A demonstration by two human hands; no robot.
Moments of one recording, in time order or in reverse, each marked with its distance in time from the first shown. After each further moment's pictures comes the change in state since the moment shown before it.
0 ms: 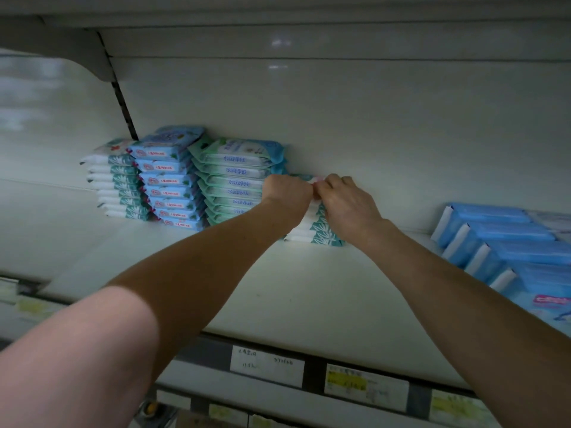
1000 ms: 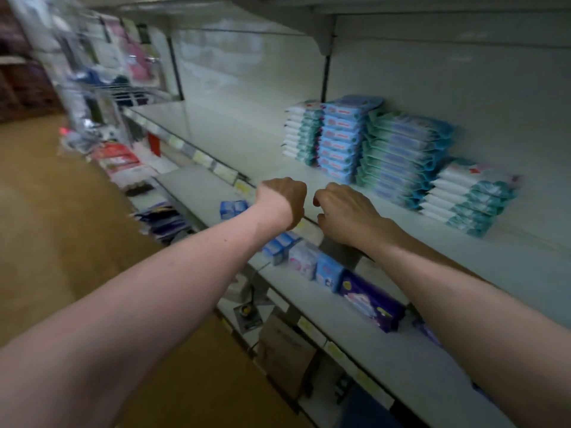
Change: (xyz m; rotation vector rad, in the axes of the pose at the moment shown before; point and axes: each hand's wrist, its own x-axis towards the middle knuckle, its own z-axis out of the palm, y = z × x) left_hand -0.254 -0.095 0.022 -0.196 -0.249 -0.577; right_hand -0.088 -0.206 -0.040 0.186 -0.152 -0.543
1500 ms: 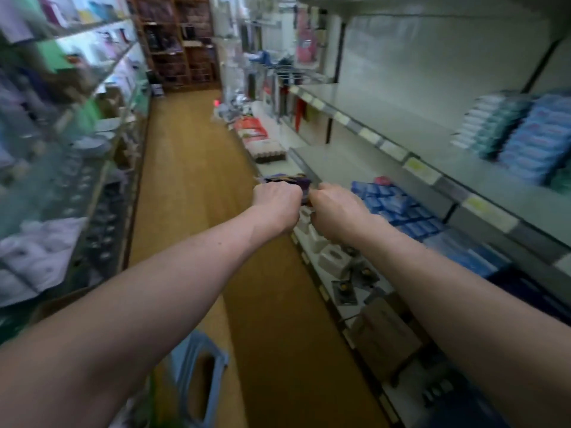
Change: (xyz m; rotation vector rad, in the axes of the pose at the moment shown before) left_hand -0.259 -0.217 0.017 0.021 -0.116 -0.424; right_hand -0.048 -0.316 0.004 0.059 -0.015 -0.441
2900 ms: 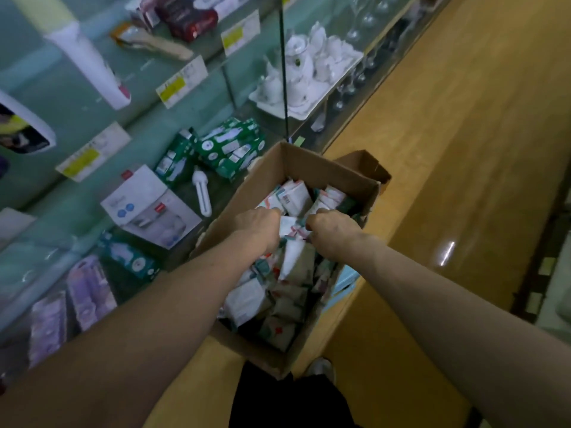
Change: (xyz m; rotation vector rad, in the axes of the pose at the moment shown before) left_hand -0.241 -0.348 0.307 -0.372 -0.671 -1.130; right_hand 0.143 -0.424 0.290 -0.008 -0.645 -1.053
